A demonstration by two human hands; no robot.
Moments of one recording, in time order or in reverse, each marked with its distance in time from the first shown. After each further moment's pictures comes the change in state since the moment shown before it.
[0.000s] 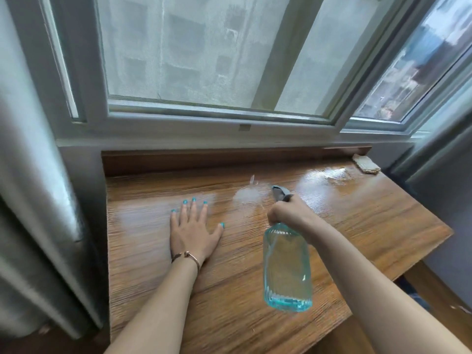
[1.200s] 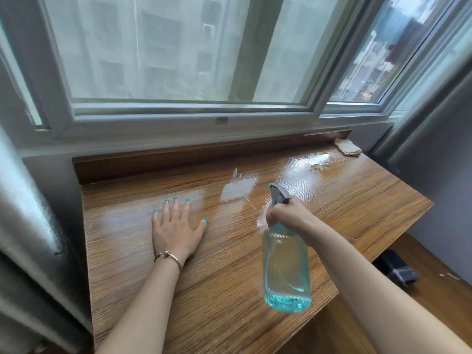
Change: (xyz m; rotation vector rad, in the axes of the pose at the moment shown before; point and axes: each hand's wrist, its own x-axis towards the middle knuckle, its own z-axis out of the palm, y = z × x) left_hand 0.000 -0.004 -0.002 0.030 -0.094 -0.004; right_hand -0.018 0.039 -0.016 0.115 -0.020 0.057
